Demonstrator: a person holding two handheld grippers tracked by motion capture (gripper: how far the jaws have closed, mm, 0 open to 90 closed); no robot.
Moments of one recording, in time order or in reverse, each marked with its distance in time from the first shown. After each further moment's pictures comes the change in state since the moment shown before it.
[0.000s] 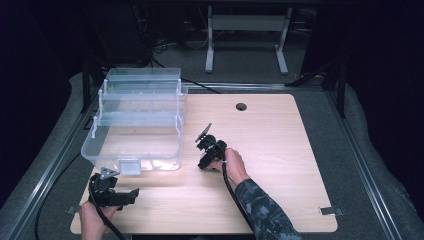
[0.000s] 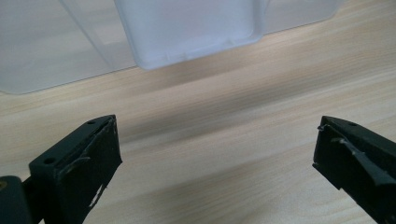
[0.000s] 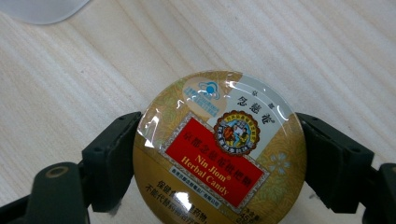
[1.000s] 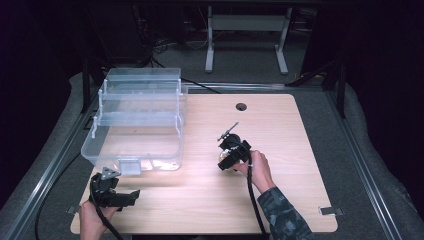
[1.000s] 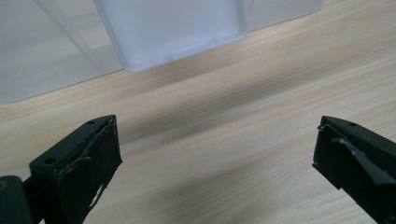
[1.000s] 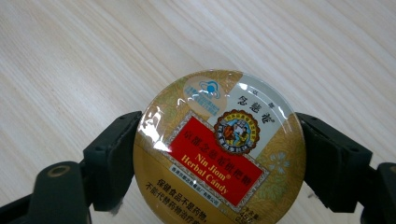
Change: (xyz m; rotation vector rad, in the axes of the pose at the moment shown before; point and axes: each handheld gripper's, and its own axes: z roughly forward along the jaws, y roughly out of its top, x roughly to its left) left arm -0.002 0.001 -0.002 -0.002 -0.025 0.052; right arm -0.023 -0.058 -0.072 -0.067 -0.048 0.040
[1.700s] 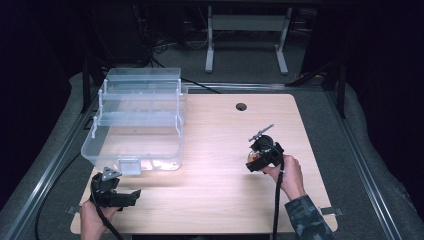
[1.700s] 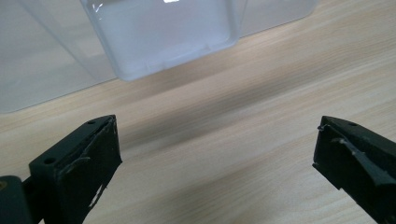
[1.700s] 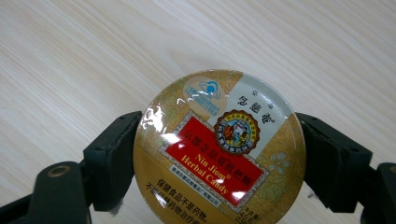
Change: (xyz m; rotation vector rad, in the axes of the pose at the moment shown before) left arm -0.003 0.001 0.000 -0.013 -0.008 0.021; right arm -0.042 -0.064 -0.050 -0.020 -0.098 0.098
